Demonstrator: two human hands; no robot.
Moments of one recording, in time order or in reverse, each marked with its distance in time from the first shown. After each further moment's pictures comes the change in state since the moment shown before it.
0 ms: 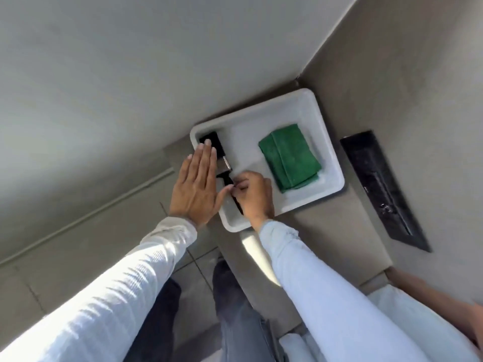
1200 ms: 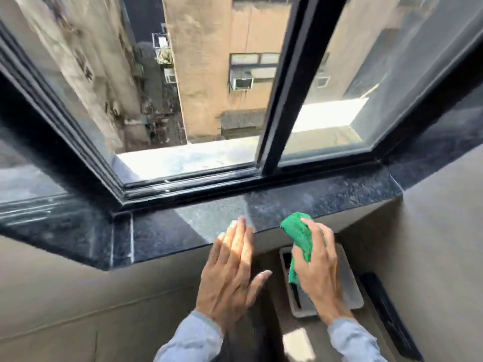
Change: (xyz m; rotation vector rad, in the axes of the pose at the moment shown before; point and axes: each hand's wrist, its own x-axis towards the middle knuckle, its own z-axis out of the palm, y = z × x) left_hand -0.152 -0.136 -0.423 -0.063 0.482 -0.153; right_hand -0.271 -0.325 -0.078 -0.139 0.427 -0.728
